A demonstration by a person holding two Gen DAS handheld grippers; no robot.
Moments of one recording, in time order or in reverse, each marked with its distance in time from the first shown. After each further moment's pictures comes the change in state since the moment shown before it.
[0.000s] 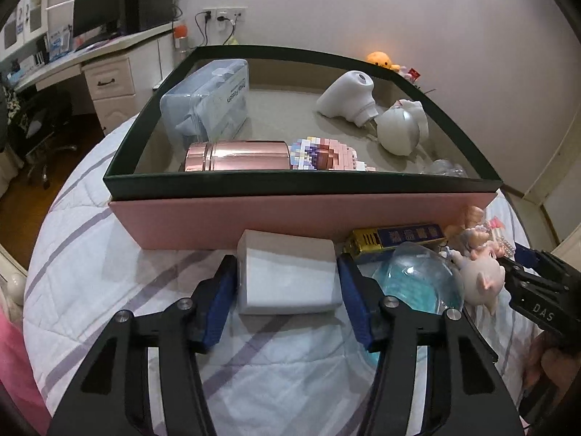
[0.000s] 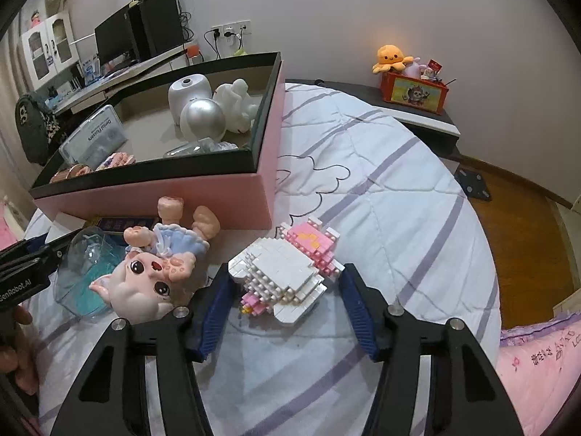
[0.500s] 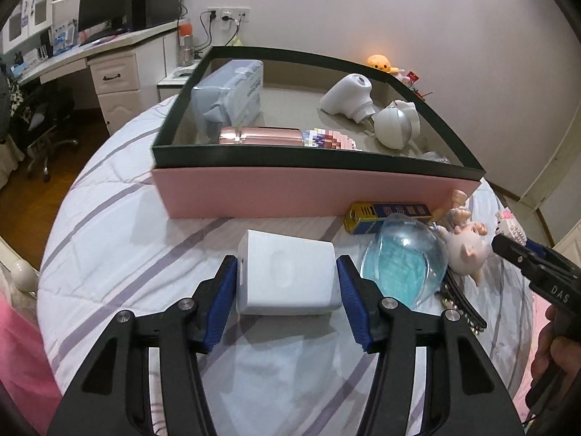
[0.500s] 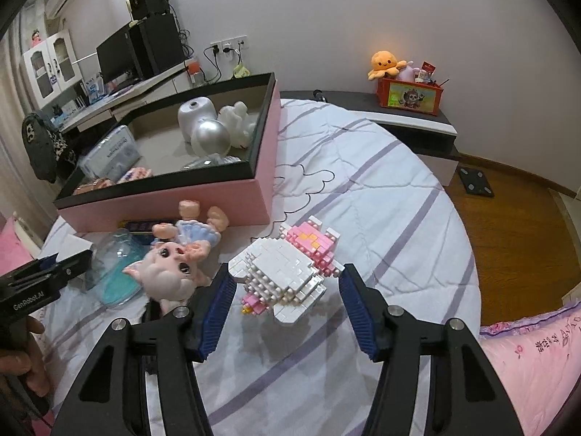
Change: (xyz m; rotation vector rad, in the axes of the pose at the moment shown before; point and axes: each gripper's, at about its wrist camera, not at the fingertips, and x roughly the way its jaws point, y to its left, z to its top) left arm -0.029 0.010 -0.018 -0.012 -0.003 -0.004; right arm -0.034 -0.008 -0.008 0.041 -0.047 0.035
